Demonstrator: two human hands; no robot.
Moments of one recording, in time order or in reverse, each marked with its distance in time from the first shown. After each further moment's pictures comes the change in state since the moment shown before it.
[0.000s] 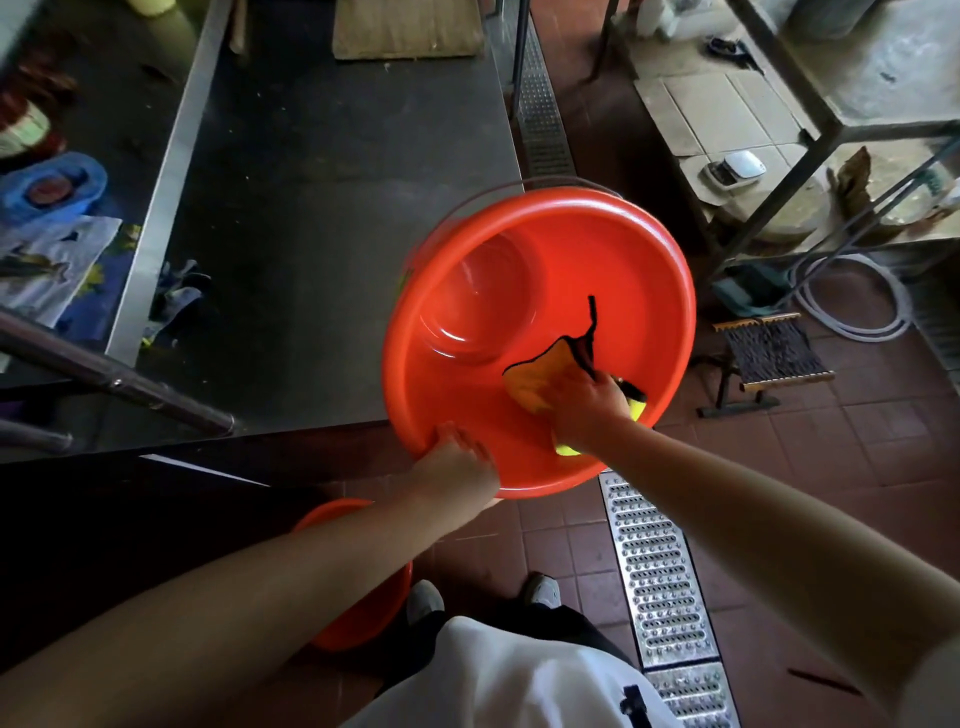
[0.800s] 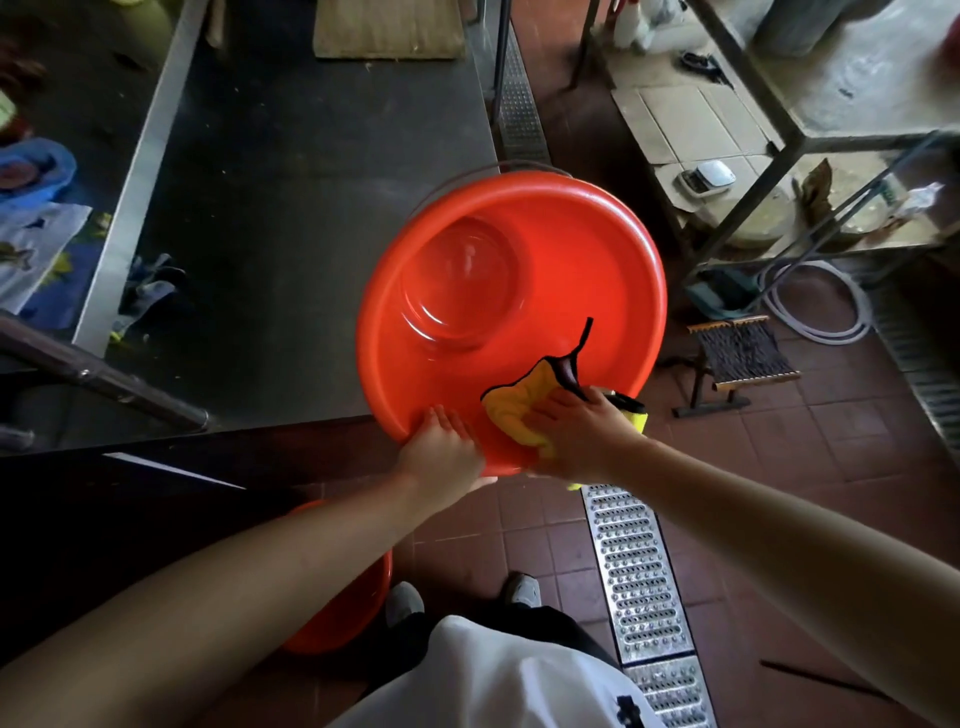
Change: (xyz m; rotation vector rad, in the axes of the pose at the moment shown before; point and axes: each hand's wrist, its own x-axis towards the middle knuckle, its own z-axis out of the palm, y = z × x) left_hand 0.020 0.016 0.015 -0.215 -0.017 -0.086; right_hand -0.060 0.013 0.004 -0.058 0.147 -0.267
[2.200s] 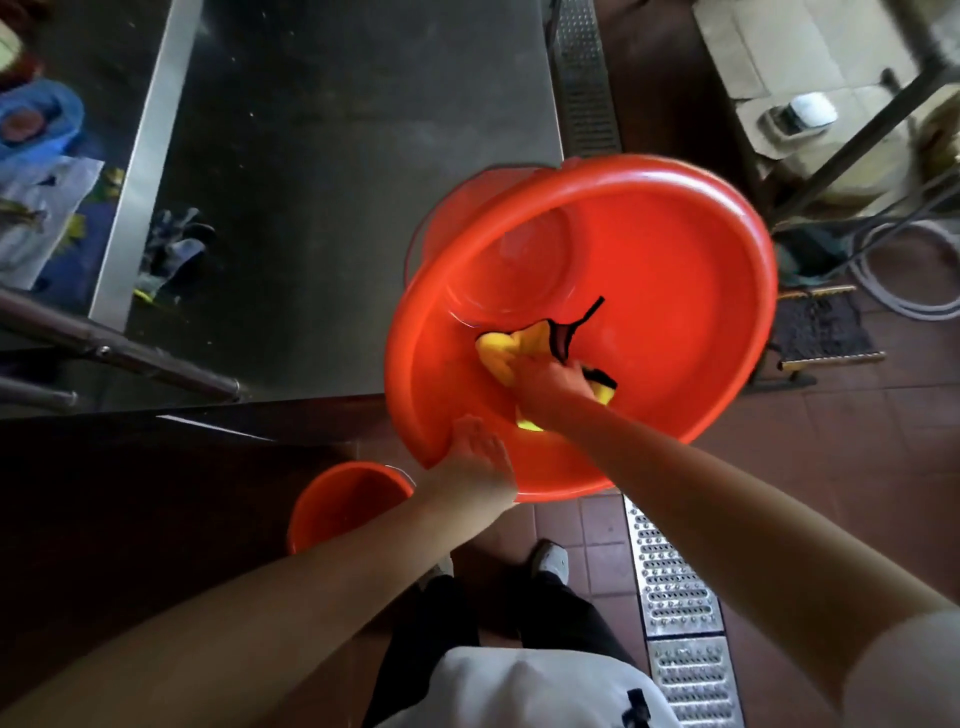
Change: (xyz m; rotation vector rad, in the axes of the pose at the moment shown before) left_hand -0.017 0.004 0.004 0.129 0.004 -0.002; right_hand 0.136 -0.037 0.026 0.417 -0.117 0.232
